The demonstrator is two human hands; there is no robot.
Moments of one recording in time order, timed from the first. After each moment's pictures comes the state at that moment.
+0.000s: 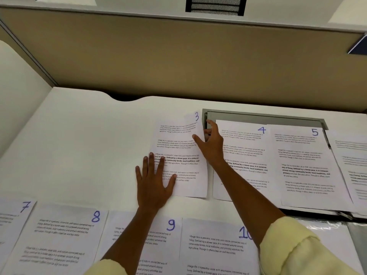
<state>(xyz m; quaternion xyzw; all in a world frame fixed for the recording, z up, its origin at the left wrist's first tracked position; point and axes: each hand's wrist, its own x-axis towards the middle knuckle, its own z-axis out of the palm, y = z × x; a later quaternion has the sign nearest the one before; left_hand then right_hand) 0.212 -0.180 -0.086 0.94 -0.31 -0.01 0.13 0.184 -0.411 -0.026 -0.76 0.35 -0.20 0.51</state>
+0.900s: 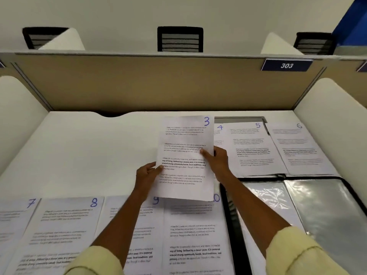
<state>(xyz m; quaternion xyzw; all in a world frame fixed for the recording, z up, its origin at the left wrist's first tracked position) 0.151 -0.177 0.008 0.72 -0.08 -0.32 0.61 0.005 -0.390 0.032 -0.65 0.41 -0.25 0.59</state>
